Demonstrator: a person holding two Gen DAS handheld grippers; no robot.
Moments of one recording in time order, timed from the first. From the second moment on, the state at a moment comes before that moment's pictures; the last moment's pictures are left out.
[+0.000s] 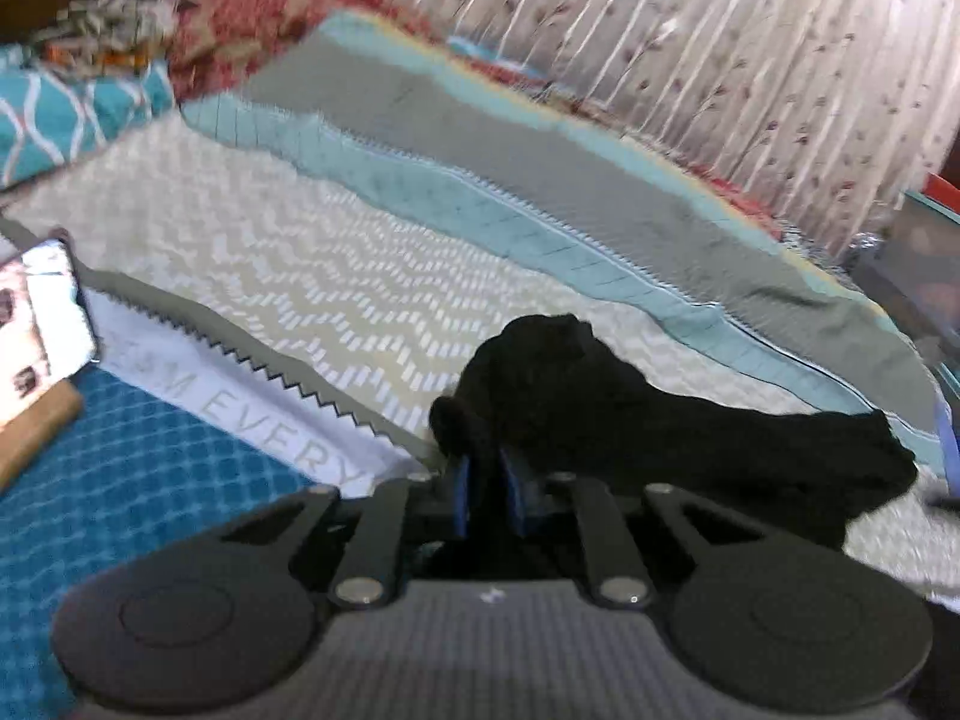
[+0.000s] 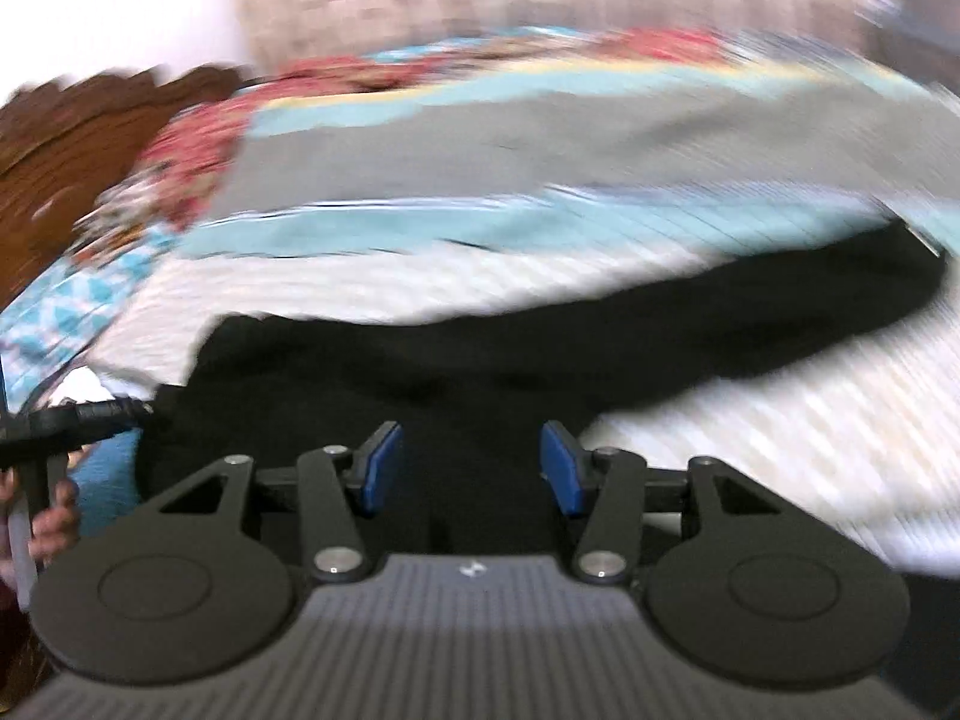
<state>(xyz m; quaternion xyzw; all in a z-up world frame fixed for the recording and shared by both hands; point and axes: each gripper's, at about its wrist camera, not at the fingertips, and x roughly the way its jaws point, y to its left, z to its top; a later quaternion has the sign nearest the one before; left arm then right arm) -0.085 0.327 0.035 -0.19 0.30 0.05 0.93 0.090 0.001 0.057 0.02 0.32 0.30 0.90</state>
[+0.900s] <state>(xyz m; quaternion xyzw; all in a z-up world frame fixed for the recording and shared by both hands) -0.113 0.309 0.032 -0.29 0.32 -0.08 0.90 0.109 0.150 0.007 -0.05 0.42 0.36 0.83</state>
